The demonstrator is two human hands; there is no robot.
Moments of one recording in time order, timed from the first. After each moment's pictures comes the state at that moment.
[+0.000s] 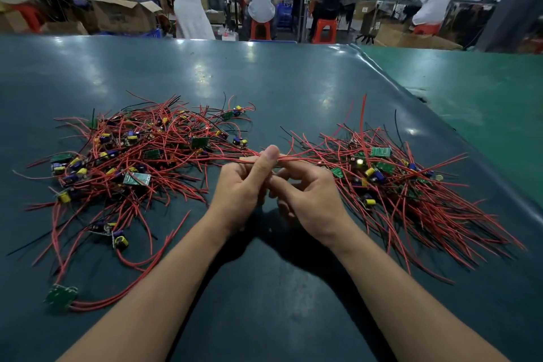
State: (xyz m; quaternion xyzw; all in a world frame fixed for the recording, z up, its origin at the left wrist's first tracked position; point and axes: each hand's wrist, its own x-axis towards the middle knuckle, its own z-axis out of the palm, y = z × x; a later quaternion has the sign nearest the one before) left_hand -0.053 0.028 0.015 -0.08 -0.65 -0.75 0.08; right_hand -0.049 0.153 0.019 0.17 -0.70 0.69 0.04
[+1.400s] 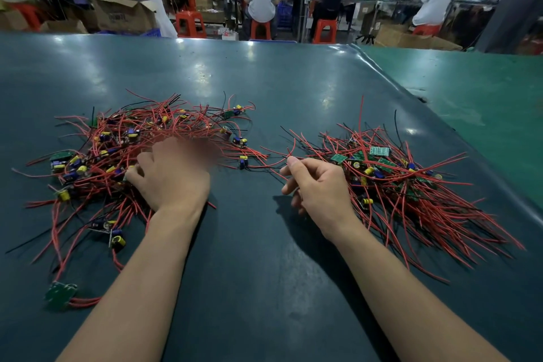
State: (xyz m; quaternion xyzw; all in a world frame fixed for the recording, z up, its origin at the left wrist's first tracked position) left_hand -0.078 -0.040 0.007 0.27 -0.92 -0.12 0.25; right_hand -0.059 0.163 0.012 0.05 -0.74 0.66 0.06
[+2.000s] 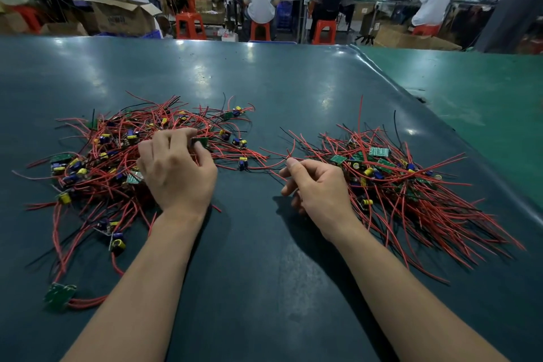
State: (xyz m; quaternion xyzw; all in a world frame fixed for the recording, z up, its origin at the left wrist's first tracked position) left_hand -0.075 -0.033 0.014 0.15 -0.85 -0.23 0.46; right_hand -0.062 0.163 0.012 0.05 -0.75 0.66 0.07
